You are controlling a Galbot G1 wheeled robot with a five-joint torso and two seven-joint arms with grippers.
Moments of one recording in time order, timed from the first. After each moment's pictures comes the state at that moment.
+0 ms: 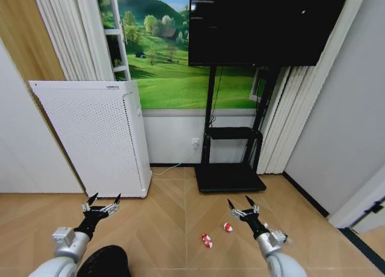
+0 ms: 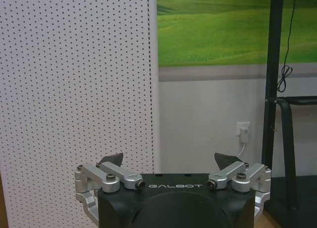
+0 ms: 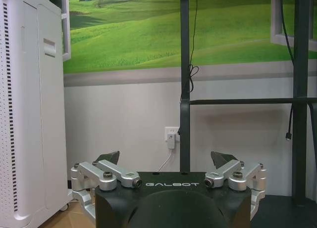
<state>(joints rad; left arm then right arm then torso) 1.60 -1.21 -0.89 -2.14 -0.44 0.21 0.13 -1.42 1.43 0.78 1.82 0.23 0.07 -0.43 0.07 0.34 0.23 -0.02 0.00</state>
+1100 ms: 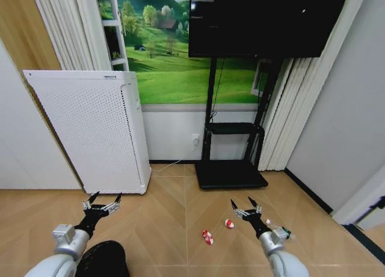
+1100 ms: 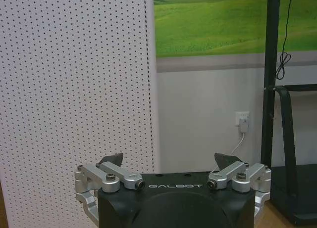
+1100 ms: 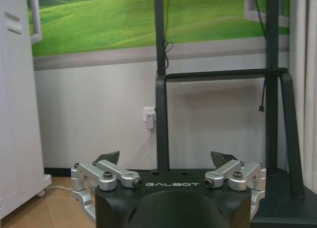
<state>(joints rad) 1.60 -1.18 -0.90 -2.15 -0.46 0.23 0.13 -1.39 1.35 0.81 1.72 0.33 0.06 -0.39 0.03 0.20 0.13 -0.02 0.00</state>
